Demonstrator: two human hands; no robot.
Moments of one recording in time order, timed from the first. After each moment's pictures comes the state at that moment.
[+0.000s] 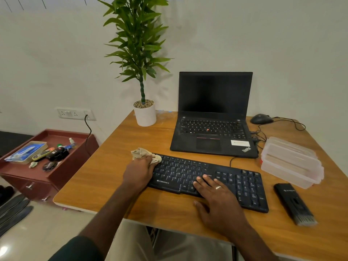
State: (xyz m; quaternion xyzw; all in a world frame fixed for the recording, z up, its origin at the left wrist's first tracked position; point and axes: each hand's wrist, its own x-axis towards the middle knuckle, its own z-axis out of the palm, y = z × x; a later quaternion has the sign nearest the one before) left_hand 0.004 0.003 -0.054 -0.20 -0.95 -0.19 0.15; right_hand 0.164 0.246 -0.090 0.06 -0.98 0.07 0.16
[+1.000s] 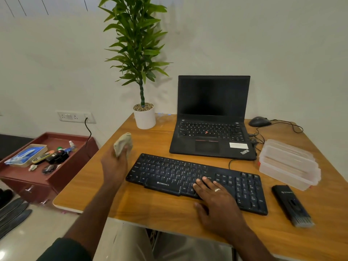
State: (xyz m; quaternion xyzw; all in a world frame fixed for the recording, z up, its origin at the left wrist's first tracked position) left_hand -0.003 -0.036 -0.025 -0.02 -0.81 -0.53 0.26; right_hand 0.166 0.245 -0.090 0.05 -0.99 0.05 0.16
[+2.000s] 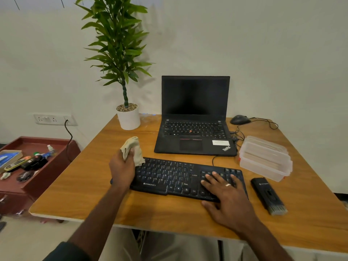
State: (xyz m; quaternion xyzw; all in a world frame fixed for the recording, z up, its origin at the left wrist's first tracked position) left_hand 0.023 0.034 -0.020 0.02 -0.81 -0.56 0.17; right_hand 0.196 0.306 -0.073 0.02 -0.99 0.08 0.14
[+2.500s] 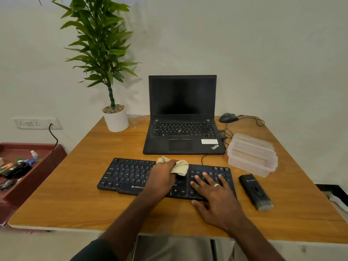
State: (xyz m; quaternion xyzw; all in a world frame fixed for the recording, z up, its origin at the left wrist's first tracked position) left_hand 0.063 0.137 -0.037 -0.29 -0.92 -0.25 0.05; right_hand 0.197 0.307 -0.076 0.01 -0.99 0.07 0.10
